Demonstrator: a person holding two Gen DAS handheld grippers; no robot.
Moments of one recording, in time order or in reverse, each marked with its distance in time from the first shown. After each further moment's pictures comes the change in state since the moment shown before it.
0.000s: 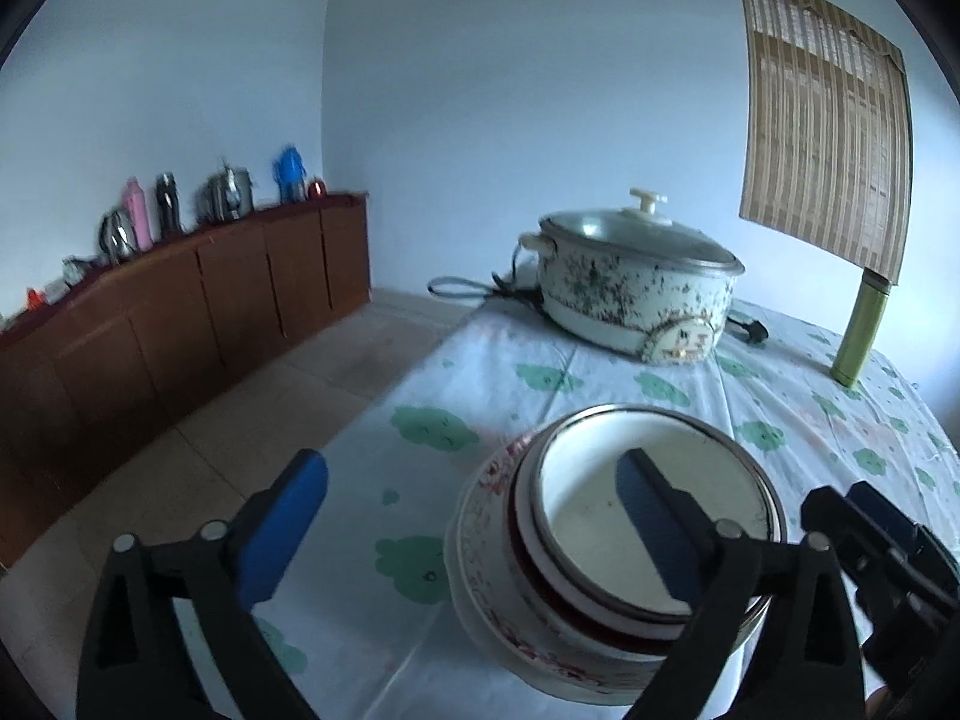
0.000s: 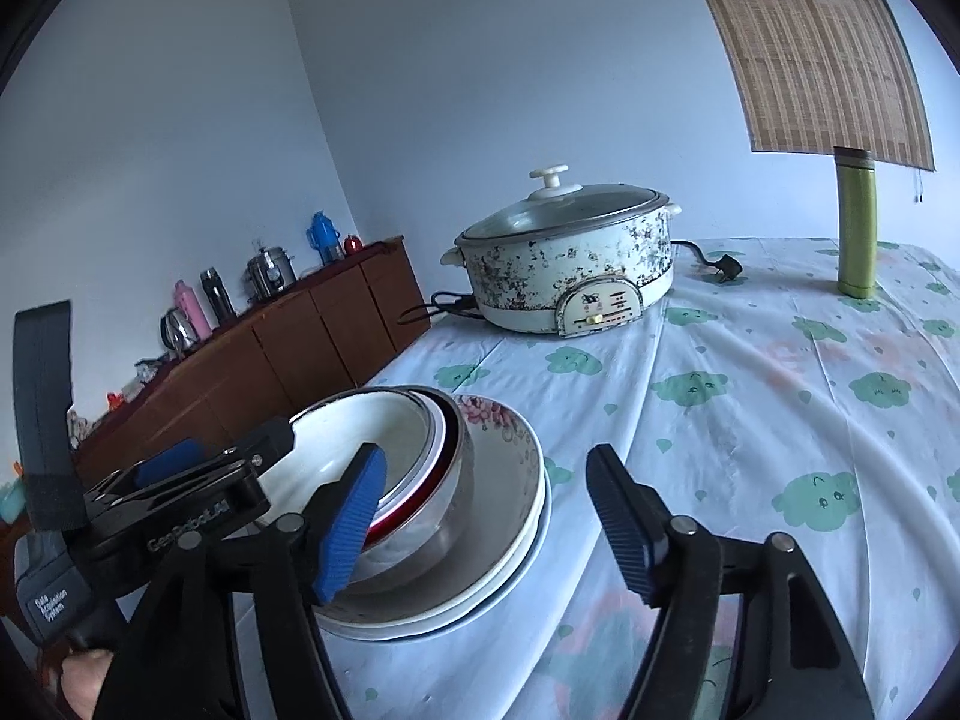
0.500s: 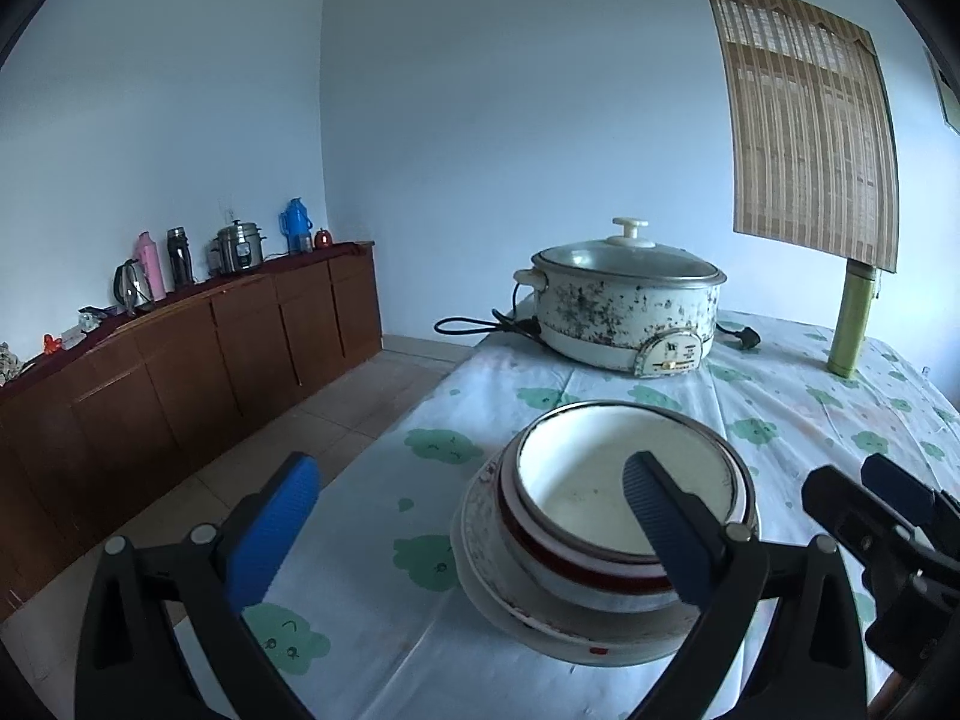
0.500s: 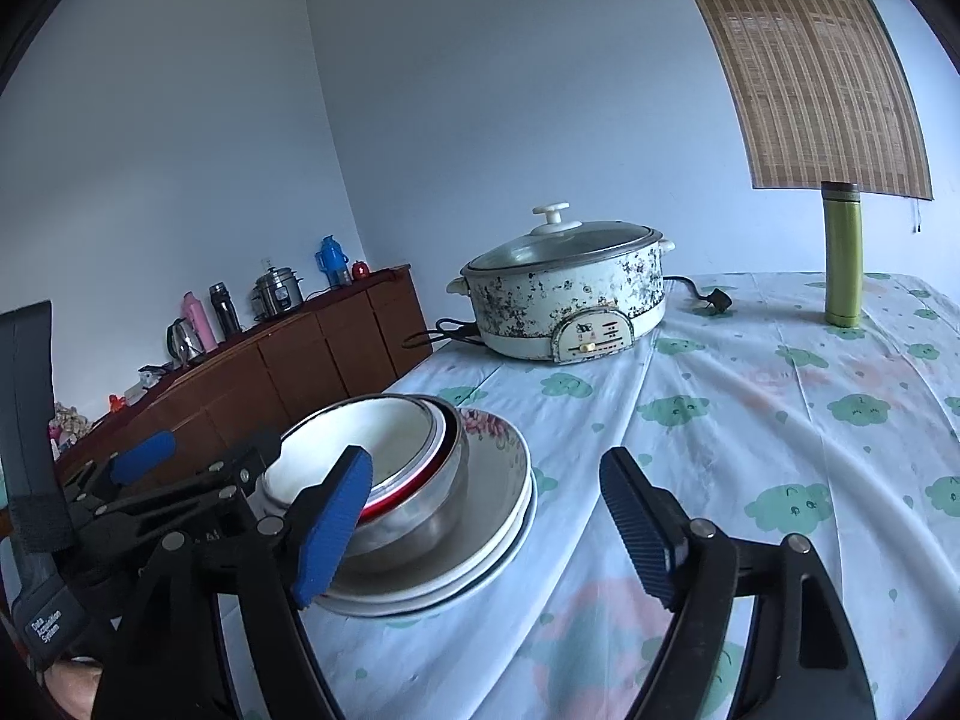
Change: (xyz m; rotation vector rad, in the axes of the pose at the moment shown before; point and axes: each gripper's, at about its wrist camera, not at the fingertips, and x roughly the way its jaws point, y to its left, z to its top) left arm -0.031 -0.009 -0.013 0.057 -0.094 0.023; right arm -0.030 0.000 -0.011 -0.050 -0.077 0.002
